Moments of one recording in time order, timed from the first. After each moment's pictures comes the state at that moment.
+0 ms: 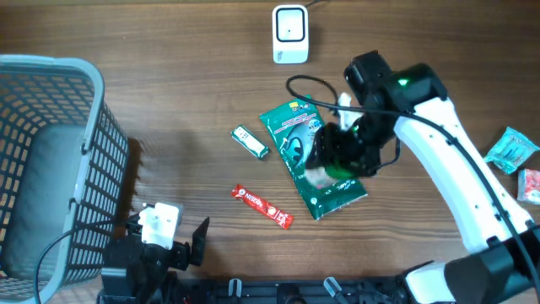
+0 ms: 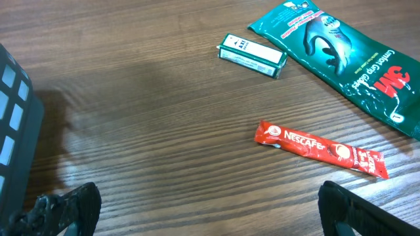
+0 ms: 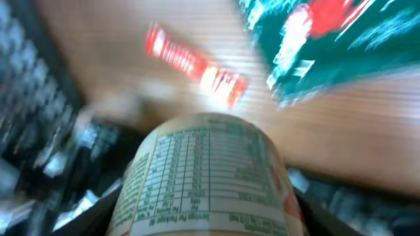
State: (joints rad) left arm -0.07 0.03 0.44 -1.04 0.17 0.09; right arm 0.38 1.61 1.52 -1.48 -0.49 0.46
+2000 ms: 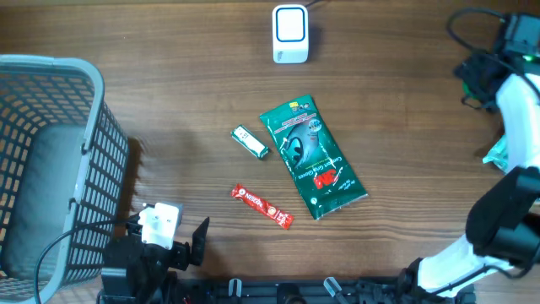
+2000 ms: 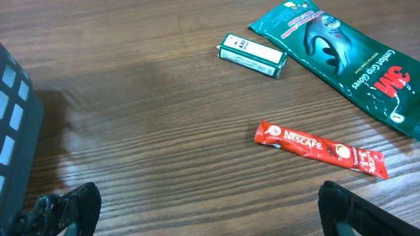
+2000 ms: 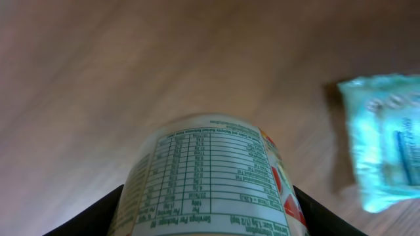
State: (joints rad) left arm -0.07 0.03 0.44 -1.04 0.17 0.09; right arm -0.33 1.84 1.53 -0.78 0.16 0.56
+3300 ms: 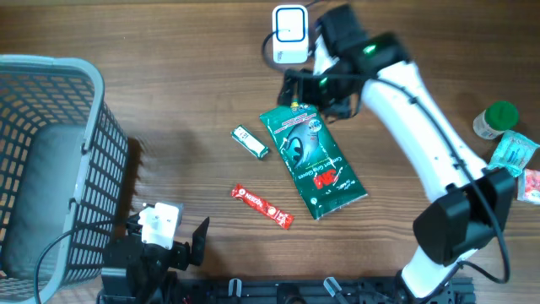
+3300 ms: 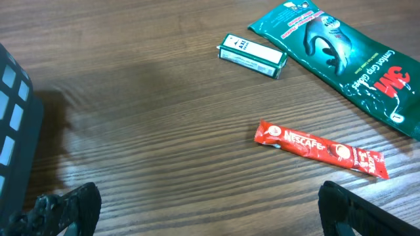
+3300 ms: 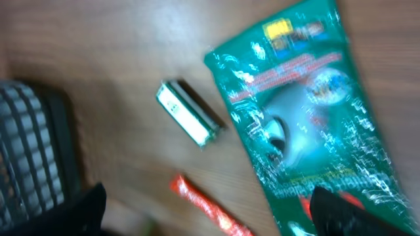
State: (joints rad) left arm -0.07 0.03 0.44 -1.04 0.17 0.09; right arm 0.46 1.87 1.70 -1.05 -0.32 0.55
